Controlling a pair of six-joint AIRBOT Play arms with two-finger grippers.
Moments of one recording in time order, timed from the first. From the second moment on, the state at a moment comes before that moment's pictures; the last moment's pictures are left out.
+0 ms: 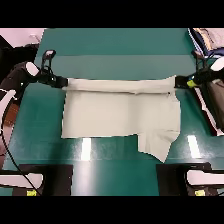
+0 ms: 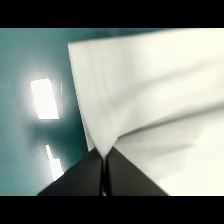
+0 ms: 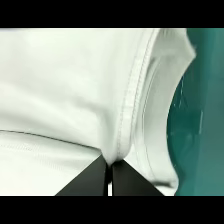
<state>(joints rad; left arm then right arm) -0.02 -1.53 1.29 1.33 -0.87 -1.33 -0.17 -1.47 1.29 -1.29 1.10 1.41</state>
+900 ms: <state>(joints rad) 0.08 -1.39 1.20 1.24 -1.27 -1.31 -0.27 -1.16 1.07 -1.25 1.29 1.36</state>
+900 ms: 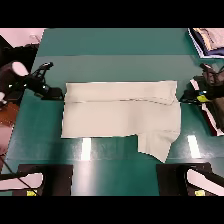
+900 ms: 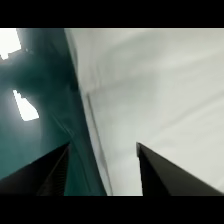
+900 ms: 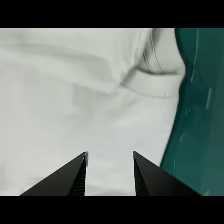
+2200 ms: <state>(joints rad) 0.14 -1.02 0.52 1.06 -1.12 -1.33 -0.33 -1.02 0.96 -1.13 1.42 1.30</state>
